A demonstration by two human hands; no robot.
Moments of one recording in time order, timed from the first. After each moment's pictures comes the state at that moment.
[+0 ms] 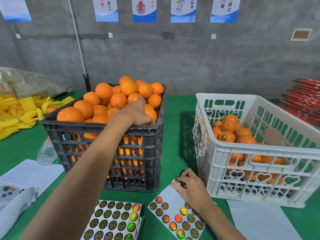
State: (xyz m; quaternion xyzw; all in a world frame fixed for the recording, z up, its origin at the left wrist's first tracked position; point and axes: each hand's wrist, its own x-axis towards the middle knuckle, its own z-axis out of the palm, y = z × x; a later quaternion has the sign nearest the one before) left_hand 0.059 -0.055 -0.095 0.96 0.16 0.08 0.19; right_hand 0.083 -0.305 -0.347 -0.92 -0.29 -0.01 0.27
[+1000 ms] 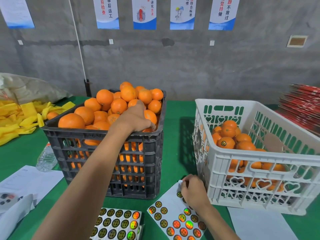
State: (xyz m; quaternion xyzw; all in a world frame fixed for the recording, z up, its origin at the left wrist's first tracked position) left_hand 0.056 -0.053 -0.099 0.95 0.16 0.14 0.24; right_hand 0.084 -0.294 -0.326 -0.92 -0.15 0.00 0.37
